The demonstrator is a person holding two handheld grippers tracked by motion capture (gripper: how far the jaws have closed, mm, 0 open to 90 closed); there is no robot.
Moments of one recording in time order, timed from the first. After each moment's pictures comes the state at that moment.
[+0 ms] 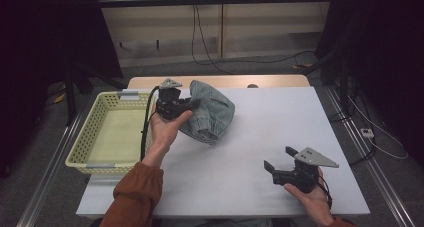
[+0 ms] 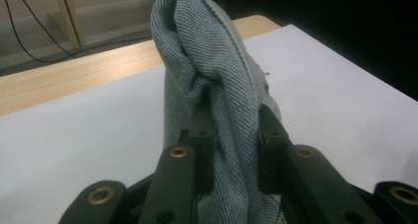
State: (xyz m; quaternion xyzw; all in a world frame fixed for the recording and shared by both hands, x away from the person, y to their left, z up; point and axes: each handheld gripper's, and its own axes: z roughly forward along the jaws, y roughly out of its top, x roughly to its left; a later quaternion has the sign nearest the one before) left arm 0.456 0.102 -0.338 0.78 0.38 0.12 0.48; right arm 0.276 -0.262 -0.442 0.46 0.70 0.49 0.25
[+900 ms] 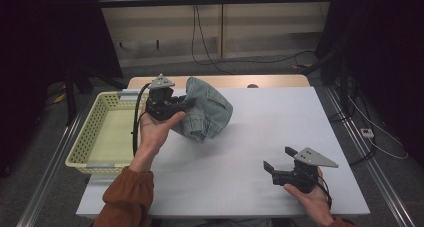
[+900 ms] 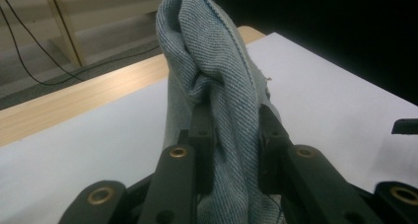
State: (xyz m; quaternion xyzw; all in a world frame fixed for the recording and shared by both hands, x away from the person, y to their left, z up) left arm 0.431 0.119 -0.305 0.79 0.34 0.14 0.49; right arm 0.276 -0.260 -0.442 0.46 0.70 0.49 0.25
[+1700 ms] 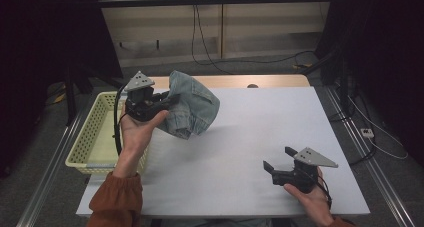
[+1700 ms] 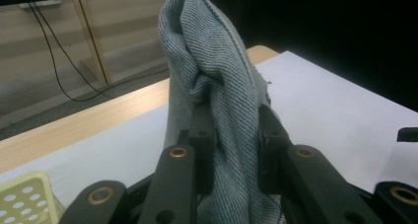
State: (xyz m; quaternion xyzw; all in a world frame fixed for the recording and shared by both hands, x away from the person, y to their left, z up) left arm 0.409 0.154 -0.280 0.76 0.34 0.18 0.51; right arm 0.276 -0.260 -0.442 0.46 0.70 0.49 0.25
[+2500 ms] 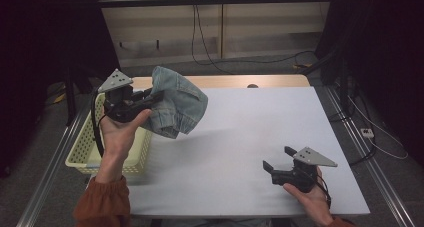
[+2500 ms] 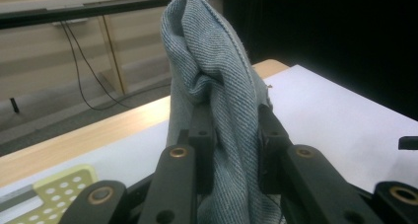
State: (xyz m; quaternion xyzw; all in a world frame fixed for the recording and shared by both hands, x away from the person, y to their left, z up) left arm 0.389 0.186 -0.258 0.75 0.35 0.22 0.52; right arm 0.277 -0.259 -0.442 0.46 0.70 0.49 0.25
